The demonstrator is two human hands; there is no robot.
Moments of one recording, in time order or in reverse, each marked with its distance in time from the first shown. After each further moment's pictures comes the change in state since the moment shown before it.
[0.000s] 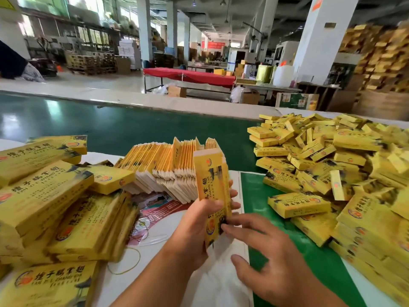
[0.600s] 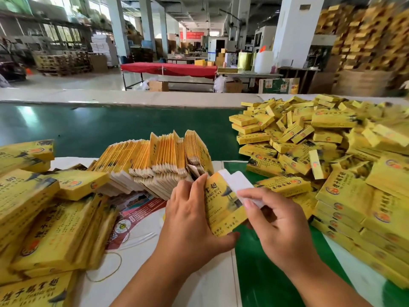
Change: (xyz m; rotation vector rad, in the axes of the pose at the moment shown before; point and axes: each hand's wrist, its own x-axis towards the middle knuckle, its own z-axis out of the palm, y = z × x) left_hand -0.003 -0.012 0.012 1.623 0.250 0.307; right_hand -0.001 0.008 -0.020 0.213 0.397 0.228
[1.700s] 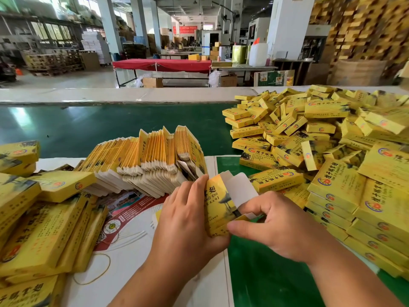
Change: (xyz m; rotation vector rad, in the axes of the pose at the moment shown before) left_hand -0.005 0.017 -0.002 0.073 0.001 0.079; right_hand 0.017 -0.009 -0.036 0.009 -0.614 0.253
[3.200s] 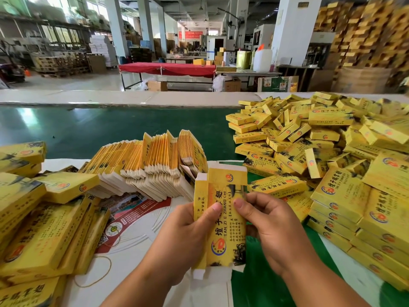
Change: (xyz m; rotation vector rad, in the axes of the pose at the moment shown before) left_hand 0.004 0.005 -0.012 -1.251 -0.318 -0.497; right_hand 0.016 0.019 0.038 0.722 0.435 0.102
